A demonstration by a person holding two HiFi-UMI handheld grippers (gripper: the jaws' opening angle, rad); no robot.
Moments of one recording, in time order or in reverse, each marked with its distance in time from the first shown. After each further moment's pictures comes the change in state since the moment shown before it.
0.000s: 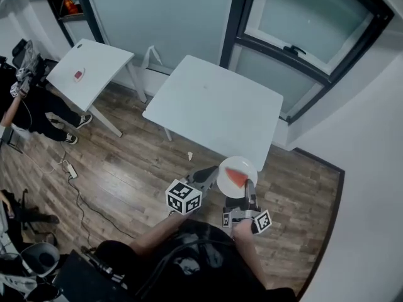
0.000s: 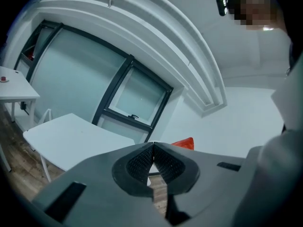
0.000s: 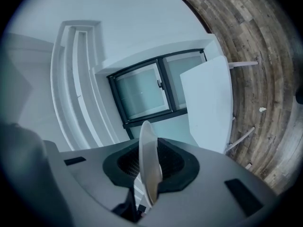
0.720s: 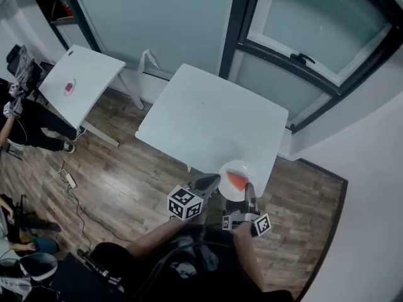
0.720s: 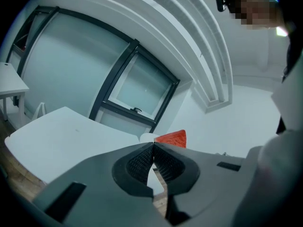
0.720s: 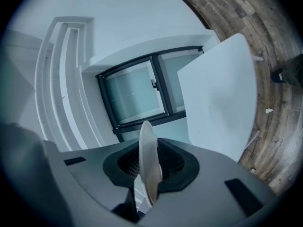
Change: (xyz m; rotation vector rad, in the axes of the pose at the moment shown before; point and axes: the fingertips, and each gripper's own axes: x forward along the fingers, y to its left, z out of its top) left arm 0.114 0.089 0.016 -0.040 0.118 -0.039; right arm 0.141 -0.038 0.056 0.017 -0.042 -0.044
